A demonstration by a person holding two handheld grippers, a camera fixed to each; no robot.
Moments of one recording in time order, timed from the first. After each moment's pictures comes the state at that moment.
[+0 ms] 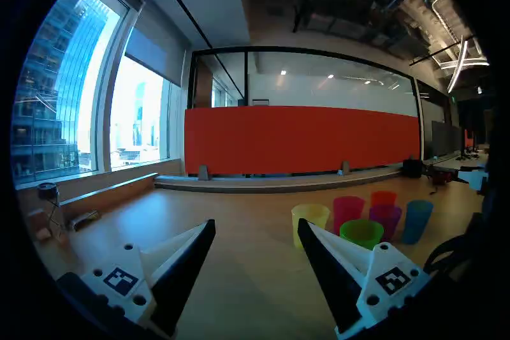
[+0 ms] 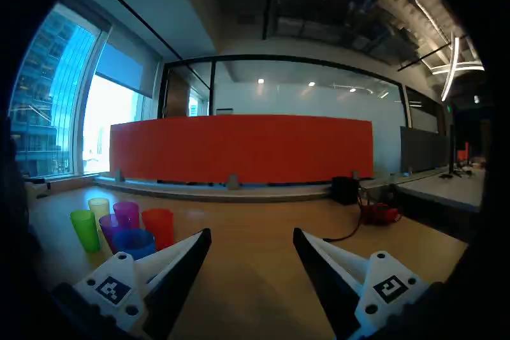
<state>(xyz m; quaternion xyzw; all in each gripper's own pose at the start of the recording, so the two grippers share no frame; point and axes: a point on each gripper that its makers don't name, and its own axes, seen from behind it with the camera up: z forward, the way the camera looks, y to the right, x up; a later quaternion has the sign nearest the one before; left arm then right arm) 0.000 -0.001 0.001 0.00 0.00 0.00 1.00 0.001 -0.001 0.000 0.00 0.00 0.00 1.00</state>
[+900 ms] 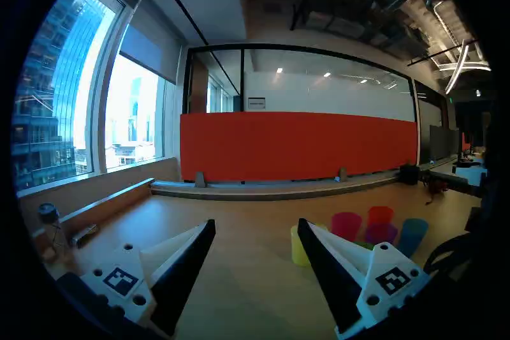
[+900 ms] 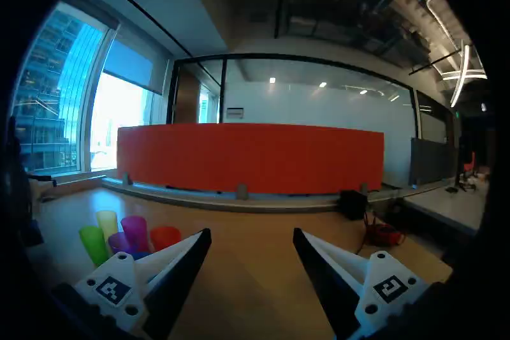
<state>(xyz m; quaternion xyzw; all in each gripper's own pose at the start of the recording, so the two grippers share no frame) 0.050 -0.005 0.014 -0.02 -0.01 0.00 1.00 0.063 -0.010 0.014 0.03 -0.01 -0.02 1.00</state>
